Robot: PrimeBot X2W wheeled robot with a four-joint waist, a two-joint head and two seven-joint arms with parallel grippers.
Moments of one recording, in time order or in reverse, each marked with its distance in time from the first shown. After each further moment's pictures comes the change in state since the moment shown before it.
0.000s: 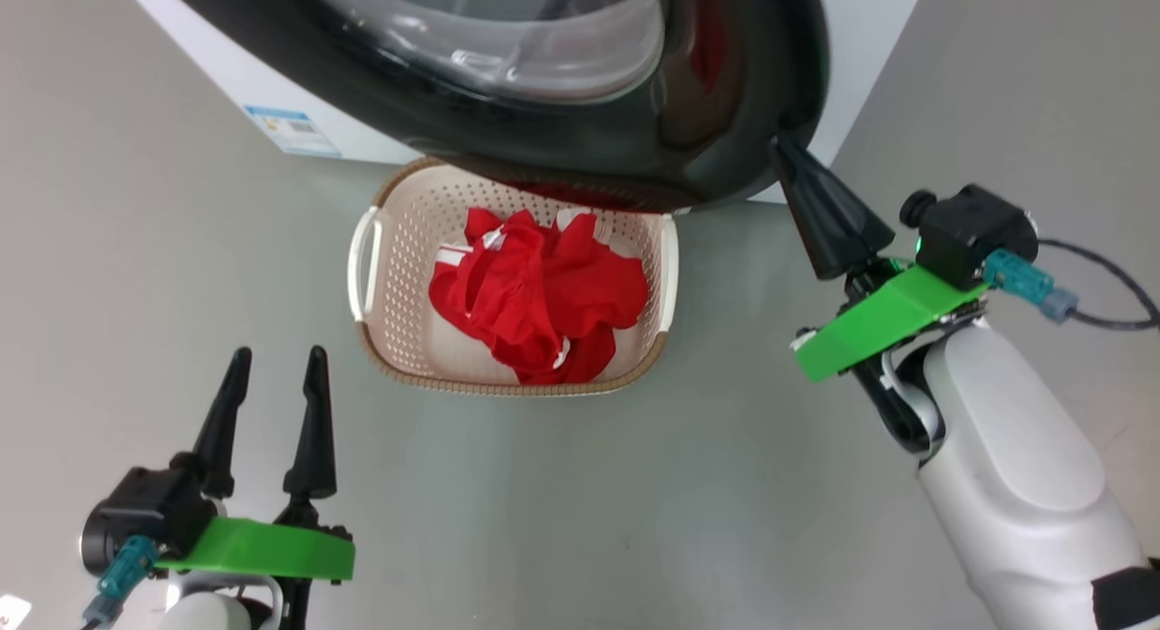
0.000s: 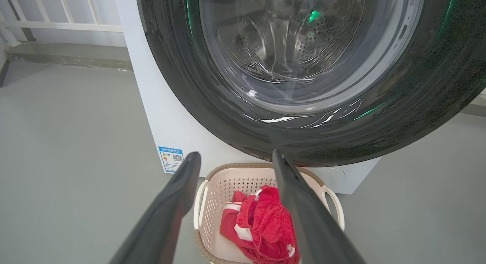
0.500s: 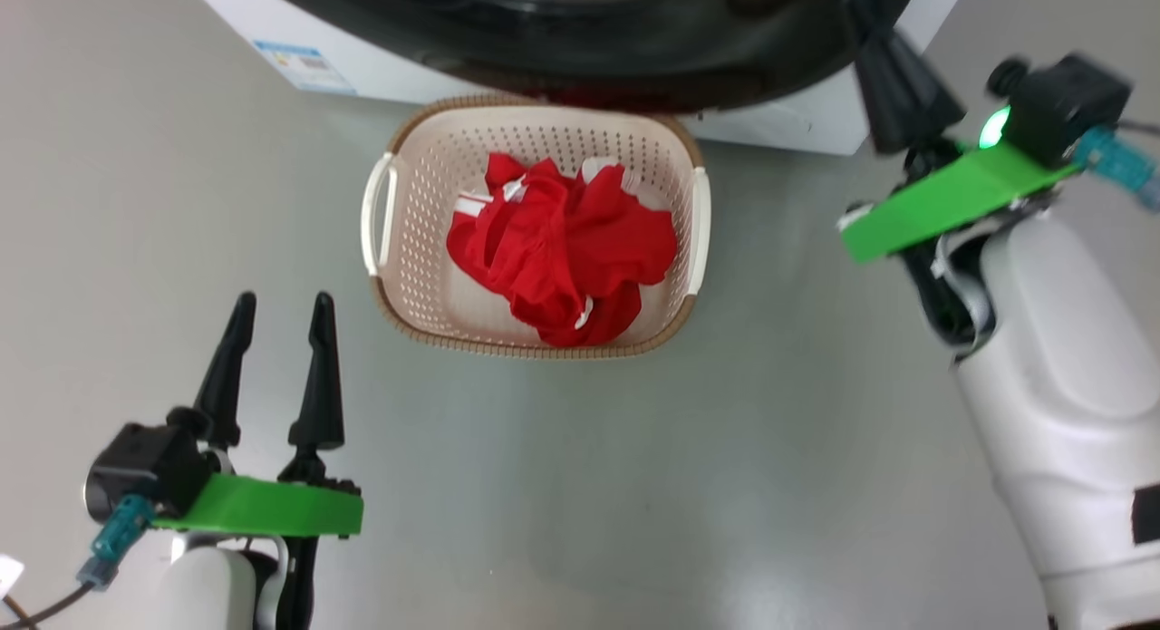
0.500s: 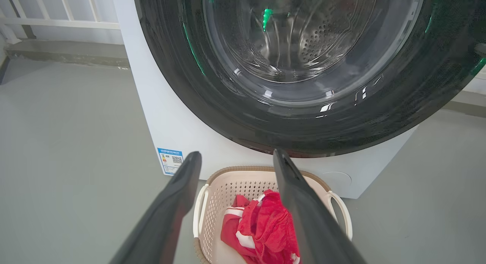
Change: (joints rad) left arm -0.076 -0.004 -0.024 -0.015 -0.026 0.000 -0.002; right arm -0.168 -0.002 -0.092 0.053 0.016 0.000 0.000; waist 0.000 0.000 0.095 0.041
